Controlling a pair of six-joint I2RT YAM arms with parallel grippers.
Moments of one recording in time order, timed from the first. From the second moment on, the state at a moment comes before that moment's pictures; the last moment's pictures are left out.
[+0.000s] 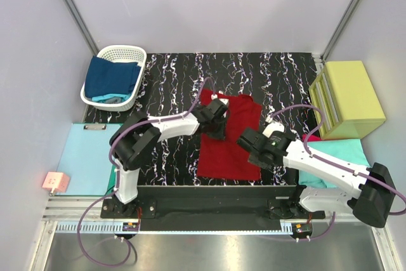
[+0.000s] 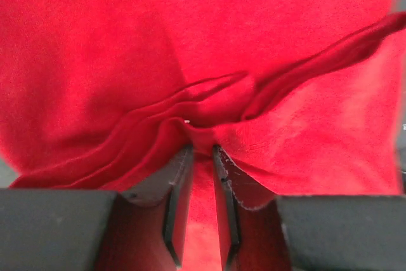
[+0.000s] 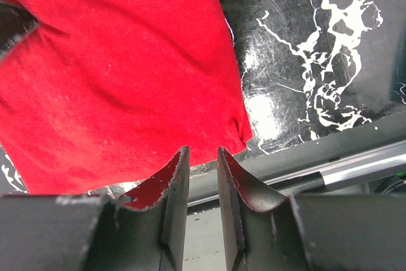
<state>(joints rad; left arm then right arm) -0.84 1.94 1.25 -0.29 0.02 -0.58 0.94 1.17 0.87 -1.04 0.45 1.29</state>
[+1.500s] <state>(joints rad) -0.77 1.32 0.97 -0.41 -0.04 -0.58 0.94 1.44 0.80 -0.78 0.33 1.20</state>
